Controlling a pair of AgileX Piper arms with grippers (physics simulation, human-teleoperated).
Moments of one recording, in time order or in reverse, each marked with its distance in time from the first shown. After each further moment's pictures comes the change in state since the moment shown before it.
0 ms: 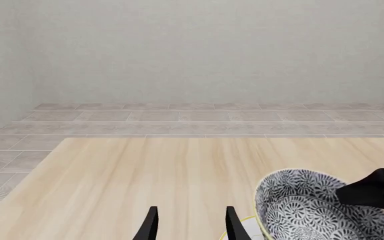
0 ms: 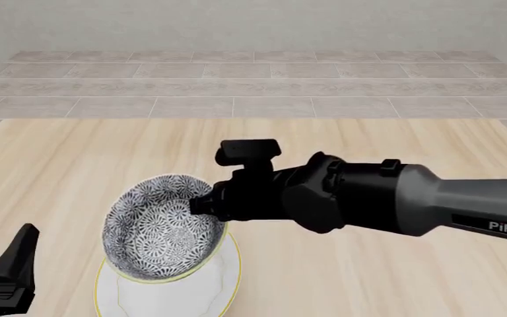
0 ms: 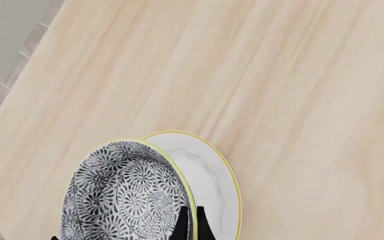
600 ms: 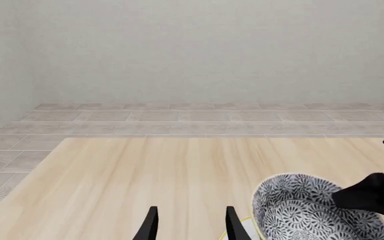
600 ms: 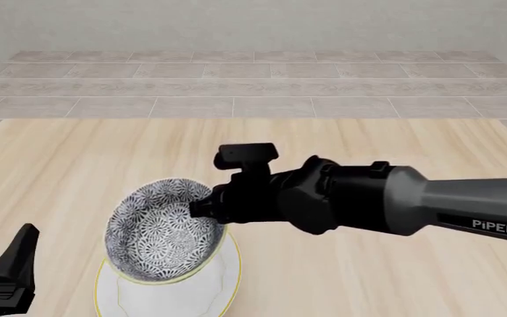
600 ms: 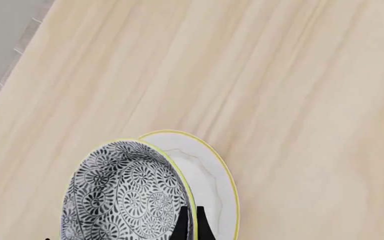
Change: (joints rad) left arm 0.000 0.000 0.000 0.000 0.000; right arm -0.004 0.030 -0.002 -0.013 -0.005
